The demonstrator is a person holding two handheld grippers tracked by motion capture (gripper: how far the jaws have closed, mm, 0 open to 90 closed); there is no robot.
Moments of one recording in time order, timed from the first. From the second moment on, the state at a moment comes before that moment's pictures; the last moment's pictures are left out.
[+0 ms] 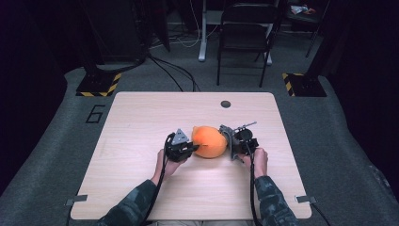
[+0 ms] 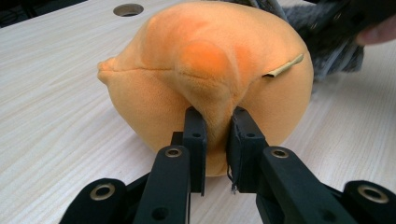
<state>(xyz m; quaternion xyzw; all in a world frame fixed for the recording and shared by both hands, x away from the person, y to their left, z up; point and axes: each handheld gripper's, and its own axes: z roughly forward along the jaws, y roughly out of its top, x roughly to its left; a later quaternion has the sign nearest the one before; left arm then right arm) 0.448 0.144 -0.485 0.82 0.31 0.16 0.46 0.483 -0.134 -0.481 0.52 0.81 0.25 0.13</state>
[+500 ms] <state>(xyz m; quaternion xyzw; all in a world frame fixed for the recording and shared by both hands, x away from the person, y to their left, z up) 0.444 0.144 -0.484 0.82 0.30 0.18 0.46 0.464 -0.099 -0.442 0.46 0.82 0.32 0.15</state>
